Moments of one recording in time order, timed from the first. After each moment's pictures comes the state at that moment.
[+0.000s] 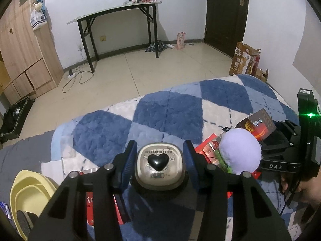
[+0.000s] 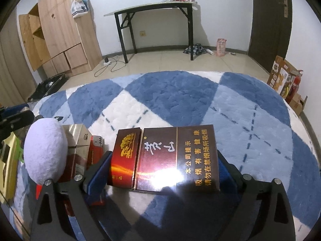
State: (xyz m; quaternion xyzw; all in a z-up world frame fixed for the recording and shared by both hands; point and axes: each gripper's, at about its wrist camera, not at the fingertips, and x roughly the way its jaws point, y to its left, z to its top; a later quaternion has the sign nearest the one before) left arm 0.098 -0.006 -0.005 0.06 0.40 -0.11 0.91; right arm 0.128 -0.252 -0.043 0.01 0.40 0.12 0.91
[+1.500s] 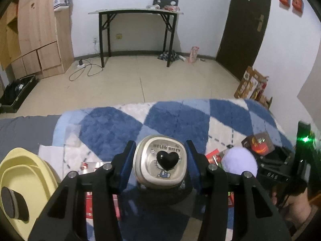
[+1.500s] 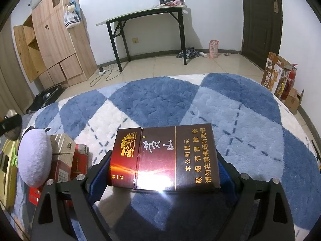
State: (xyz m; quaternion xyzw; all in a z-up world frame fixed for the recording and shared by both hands) left arm 0.092 0.023 0.007 -0.04 0.38 -0.07 0.92; right arm 0.131 -0.276 -0.047 0.04 0.38 0.10 0.92
